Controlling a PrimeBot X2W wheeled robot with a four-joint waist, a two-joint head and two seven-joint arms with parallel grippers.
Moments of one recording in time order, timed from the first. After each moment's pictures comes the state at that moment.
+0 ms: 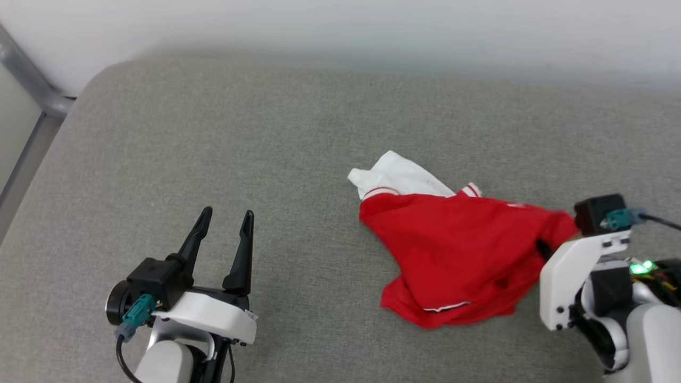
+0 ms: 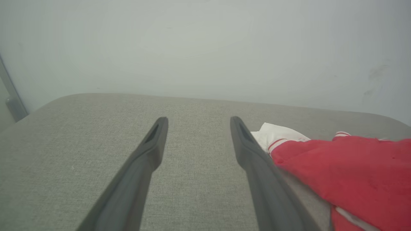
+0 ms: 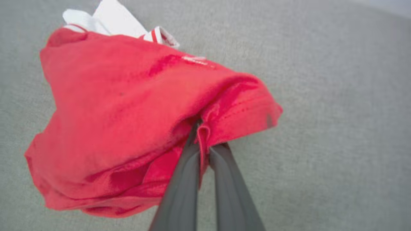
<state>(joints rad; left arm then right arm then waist) -0.17 0.14 -0.14 0.17 -0.28 -0.10 -0.26 -0.20 -0.09 -0.04 0.01 0.10 0.13 0.72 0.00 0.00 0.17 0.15</state>
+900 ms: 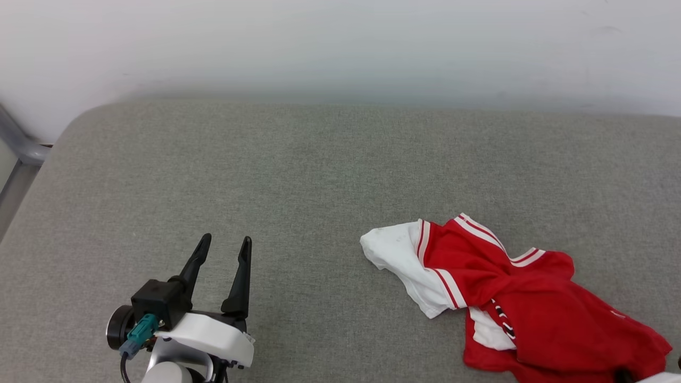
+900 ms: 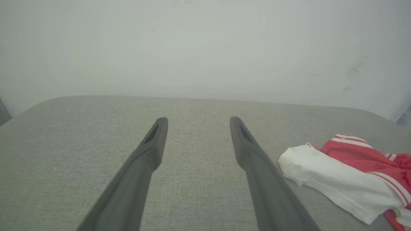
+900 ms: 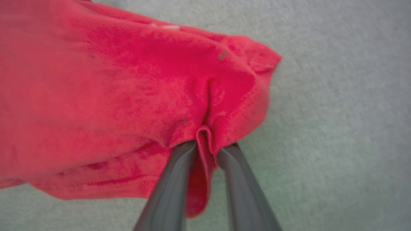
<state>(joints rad) -0.11 0.13 -0.12 0.20 -0.26 -0.11 -0.26 0.11 -0.05 -0.40 0.20 0.22 0.13 0.40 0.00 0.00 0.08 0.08</state>
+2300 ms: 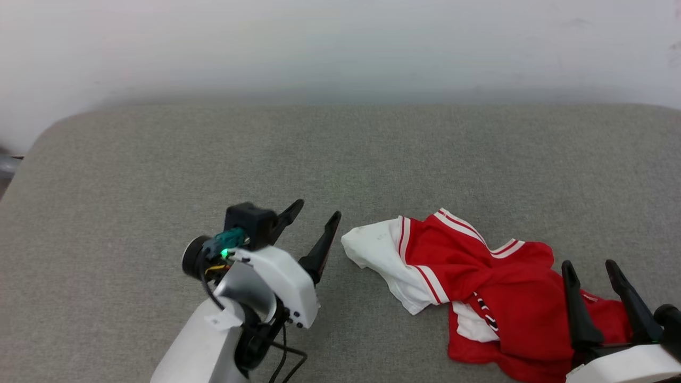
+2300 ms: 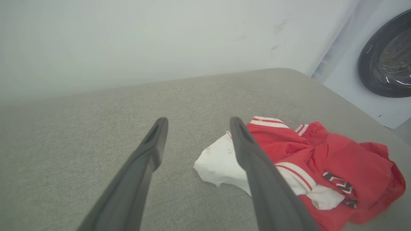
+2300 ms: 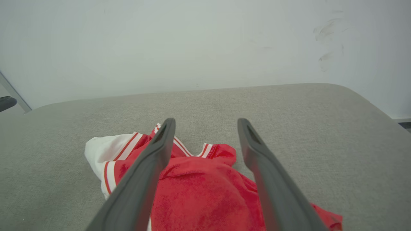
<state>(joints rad) -0.31 0.15 -0.36 0.19 -0.38 -0.13 0.09 0.16 -0.05 -0.11 -0.20 0.20 0.13 0.01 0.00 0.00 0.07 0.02</state>
